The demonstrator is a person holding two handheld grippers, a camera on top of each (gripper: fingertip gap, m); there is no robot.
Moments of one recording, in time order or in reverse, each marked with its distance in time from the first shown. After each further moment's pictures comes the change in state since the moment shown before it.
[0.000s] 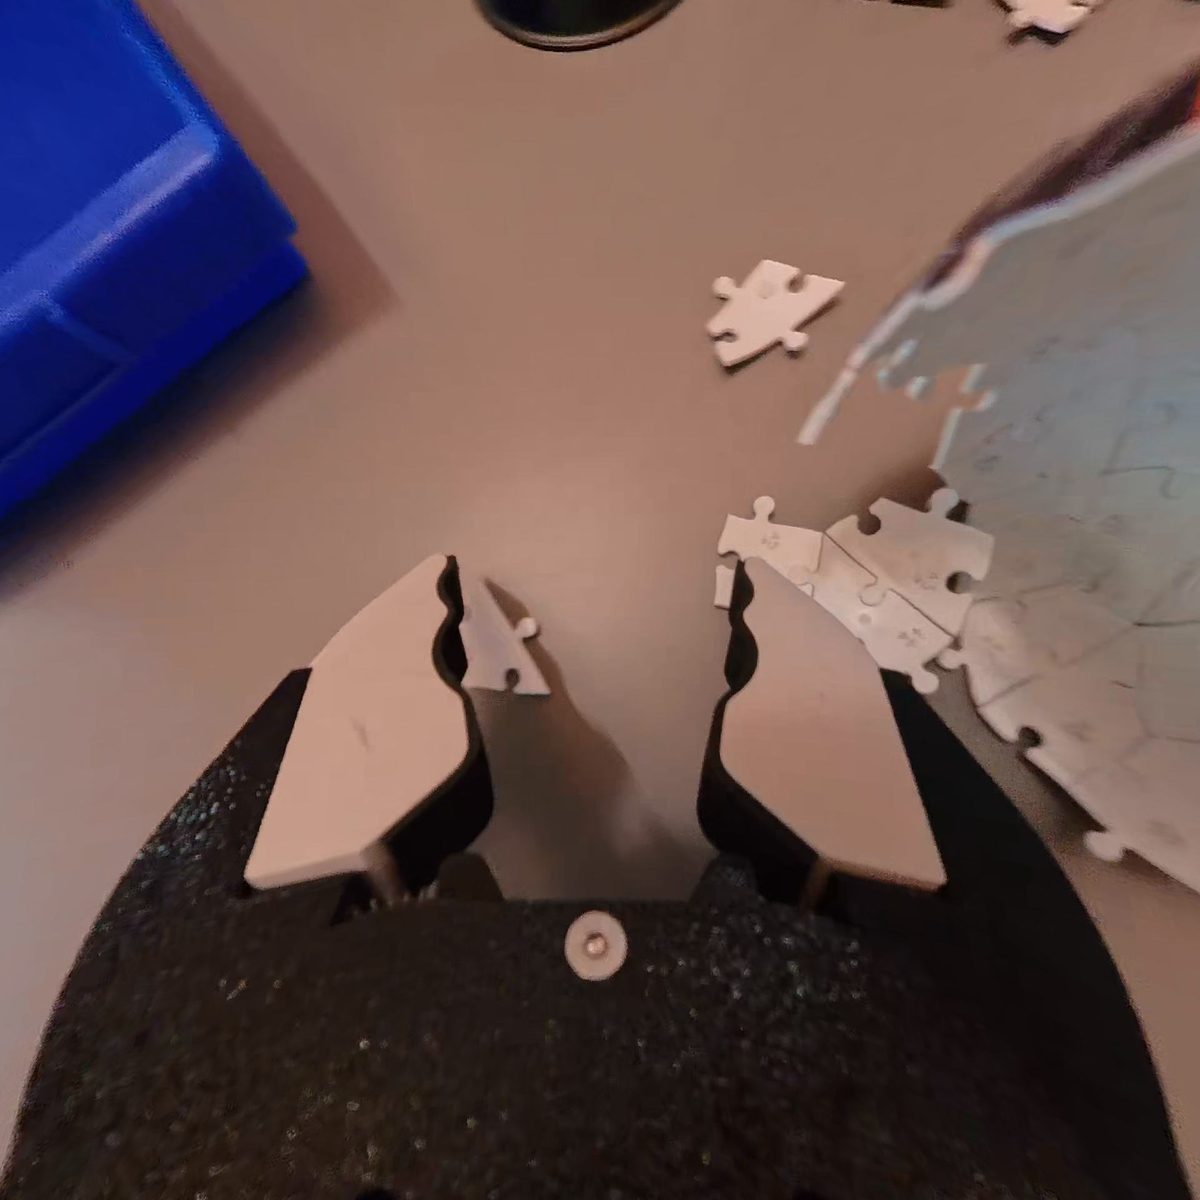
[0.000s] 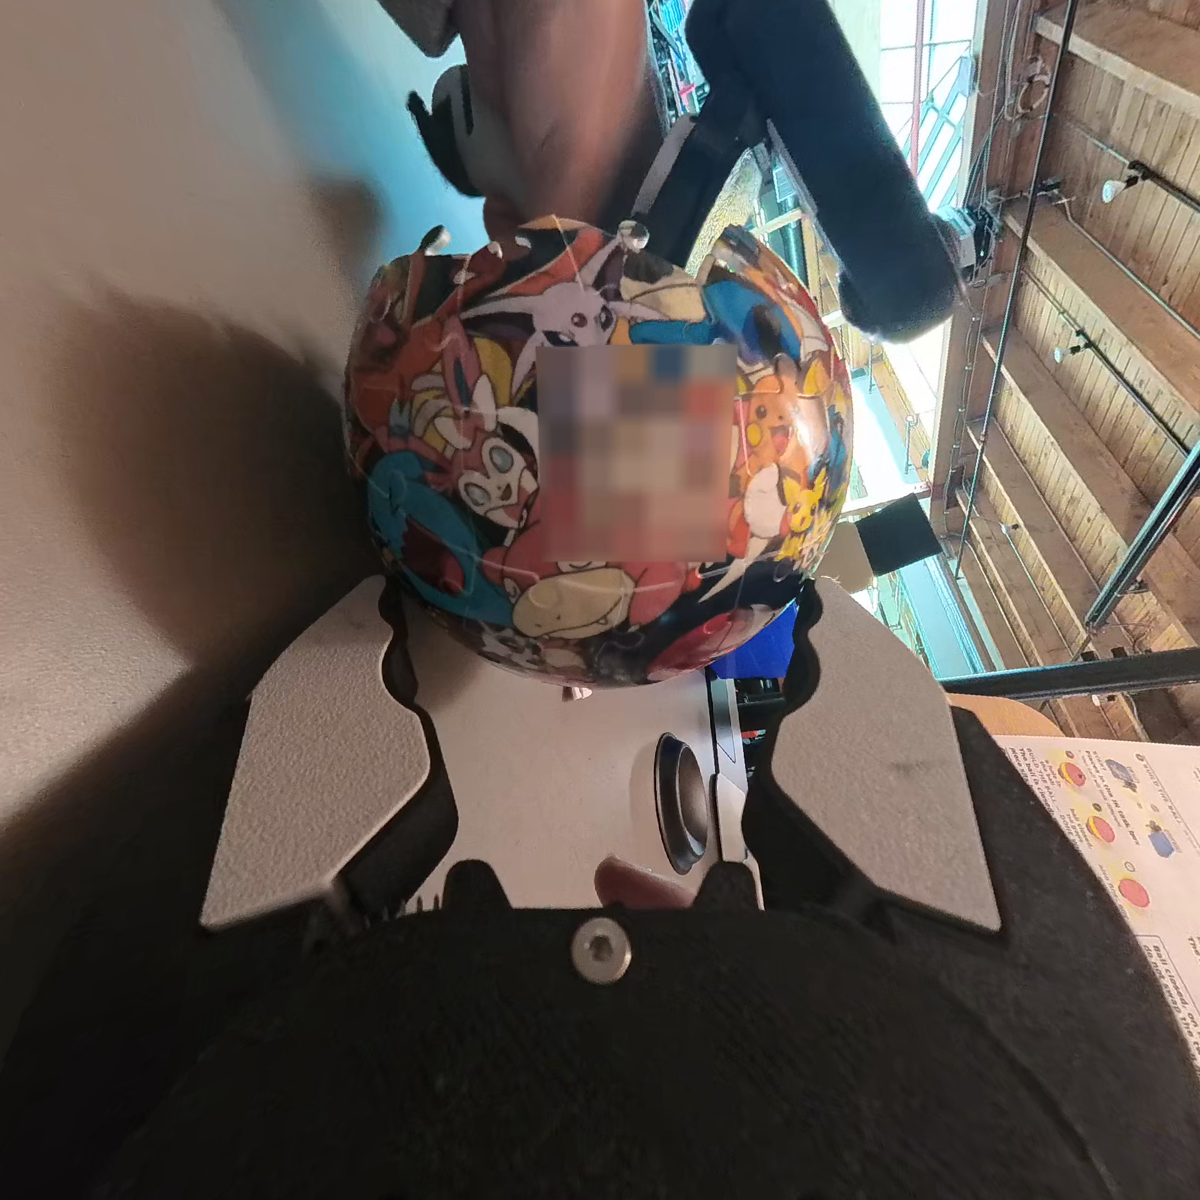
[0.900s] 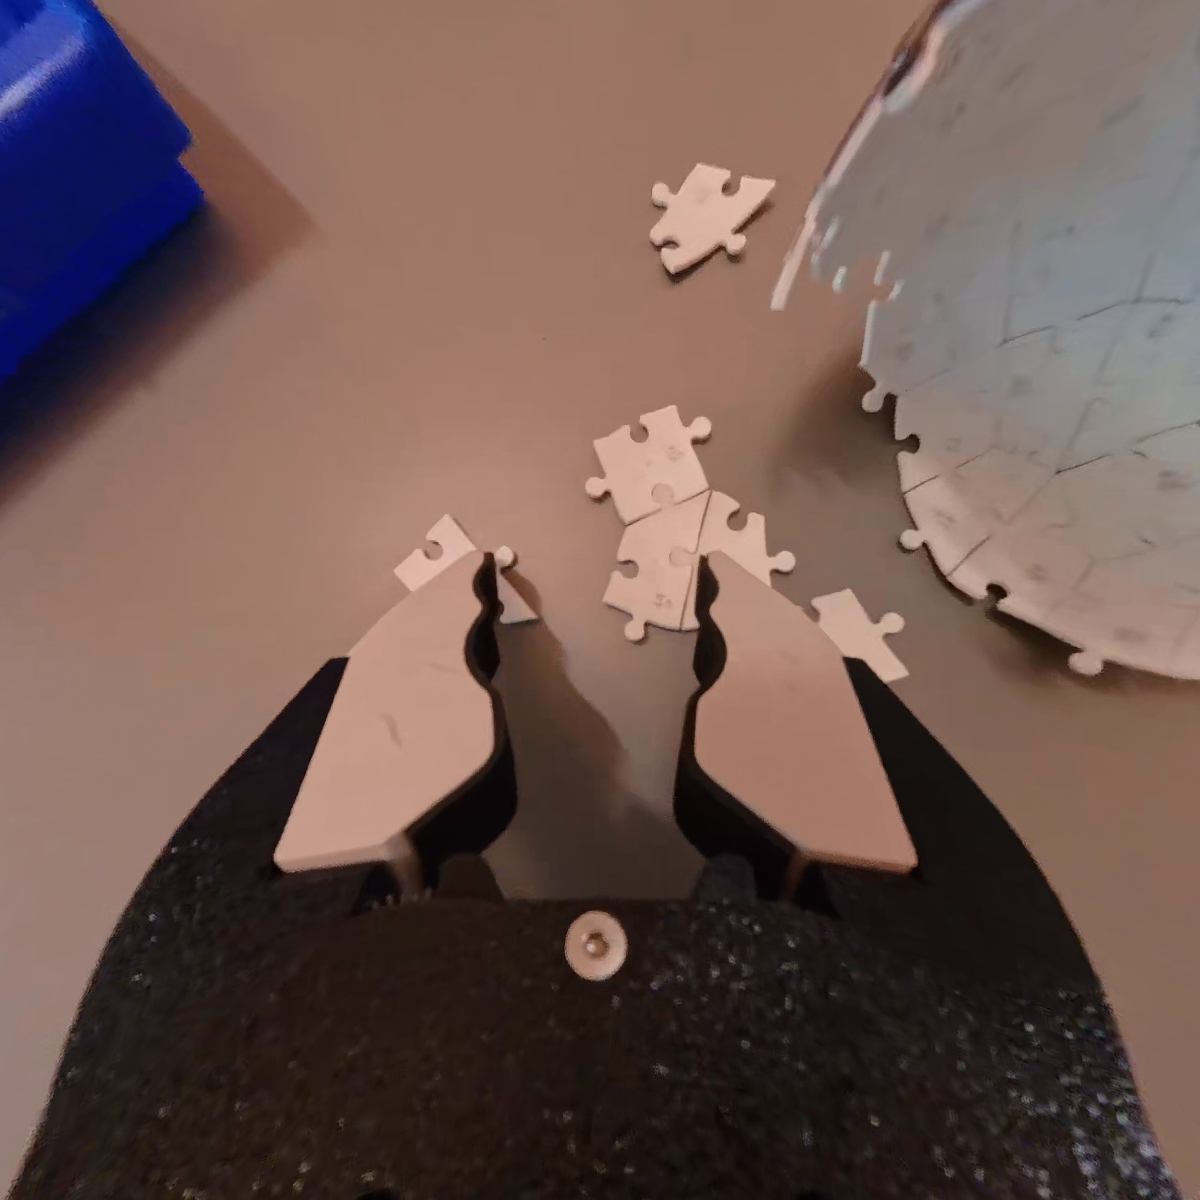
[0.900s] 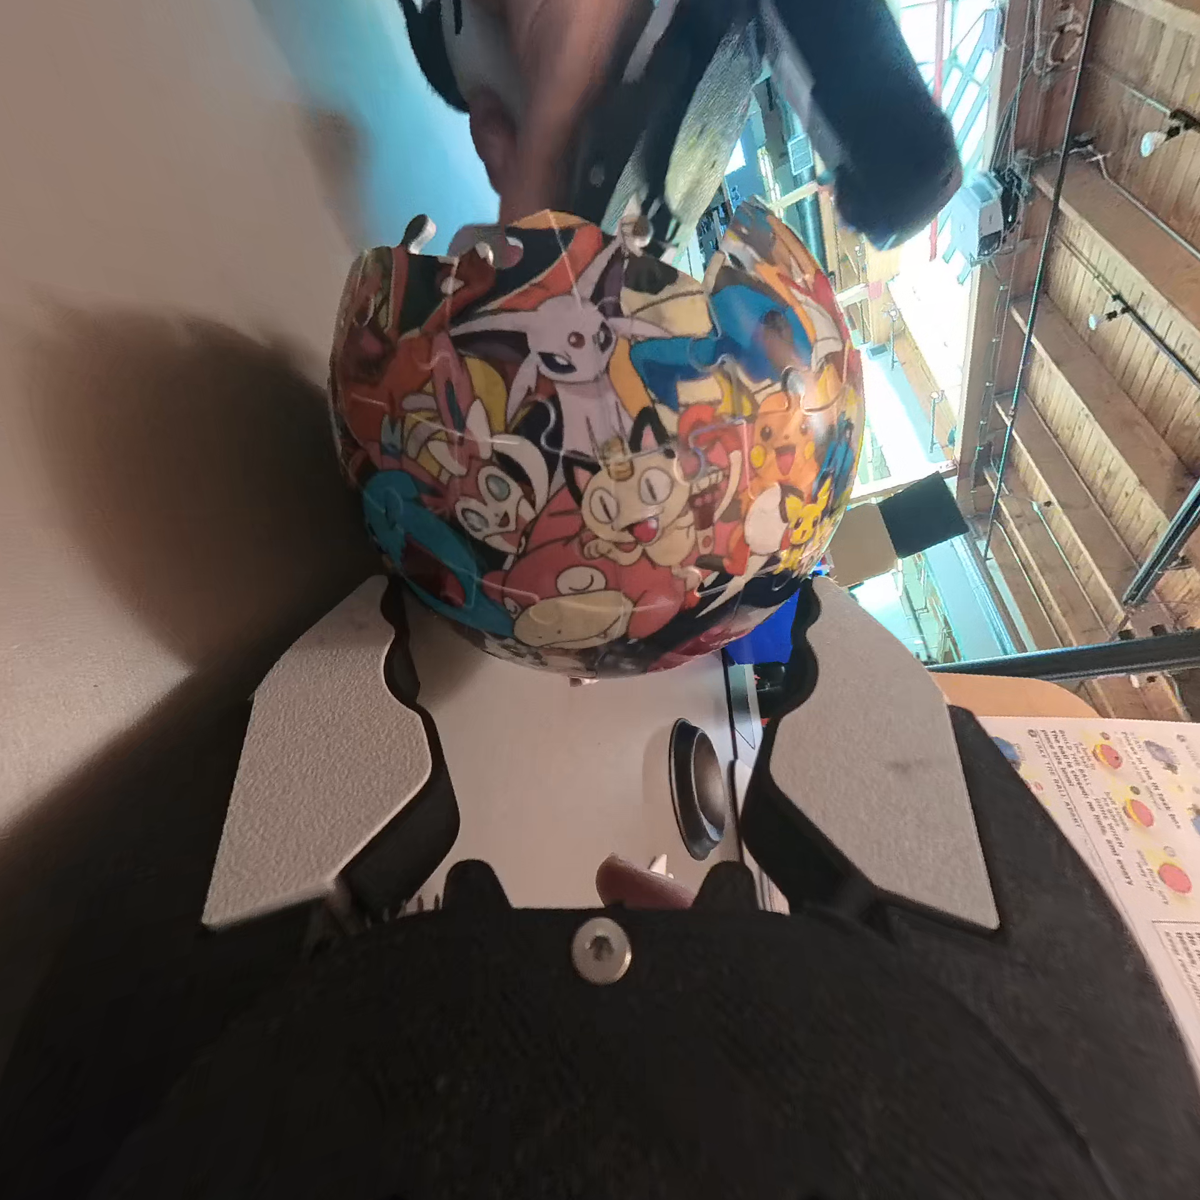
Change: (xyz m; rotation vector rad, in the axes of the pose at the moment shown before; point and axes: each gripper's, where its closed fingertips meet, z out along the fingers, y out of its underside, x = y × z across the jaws) left arm 0.006 0.020 -0.013 -0.035 0.160 0.038; right arm -0.004 0.002 0.000 -0.019 -0.019 0.041
